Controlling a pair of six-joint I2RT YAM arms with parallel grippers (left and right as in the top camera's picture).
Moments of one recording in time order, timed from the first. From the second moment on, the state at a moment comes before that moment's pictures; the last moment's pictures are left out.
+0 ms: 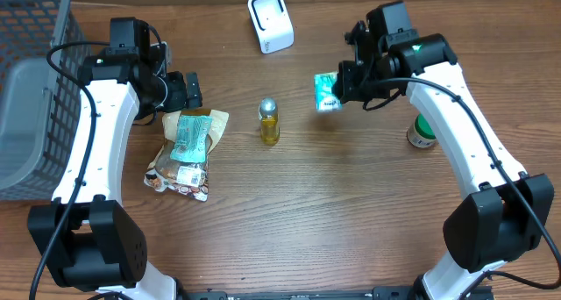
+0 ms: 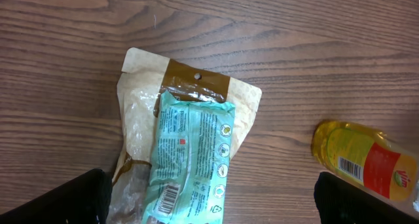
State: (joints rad) left arm 0.04 1.76 1.55 -1.02 0.14 -0.16; right arm 0.26 1.84 1.70 -1.01 -0.34 0.20
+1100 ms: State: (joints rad) left arm 0.04 1.76 1.55 -1.02 0.14 -0.16; right arm 0.52 2.39 1.69 0.65 0.30 -0.79
